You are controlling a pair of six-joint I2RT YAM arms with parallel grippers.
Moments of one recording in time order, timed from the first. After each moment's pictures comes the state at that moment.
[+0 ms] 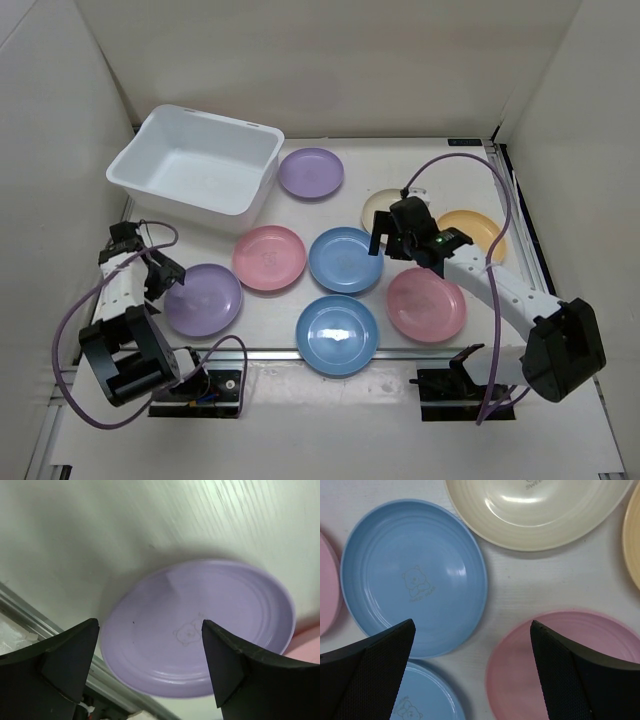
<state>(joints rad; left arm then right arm) 0.45 1.26 0.81 -0.84 -0.11 -0.55 0.59 1.28 0.92 -0.50 0.24 0.54</state>
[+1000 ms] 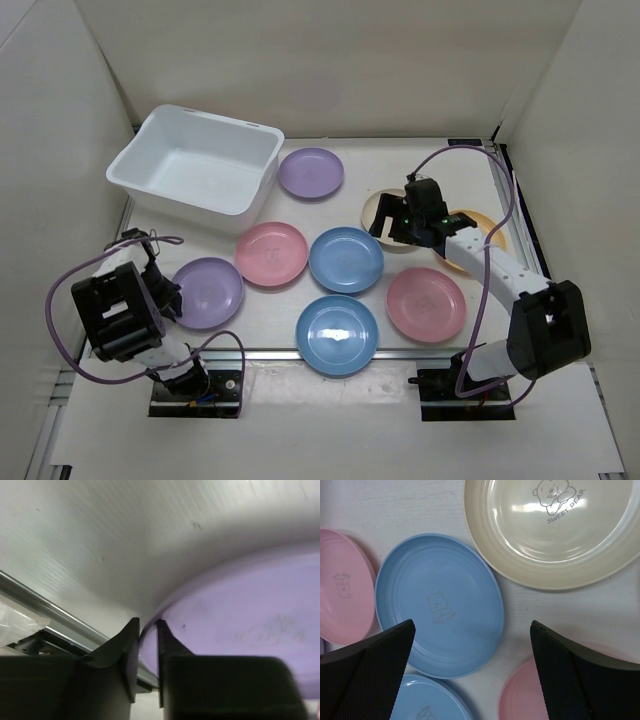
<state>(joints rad) 0.44 1.53 0.83 -0.92 -0.12 -0.49 0.43 1.40 0.99 -0.39 0.00 0.51</state>
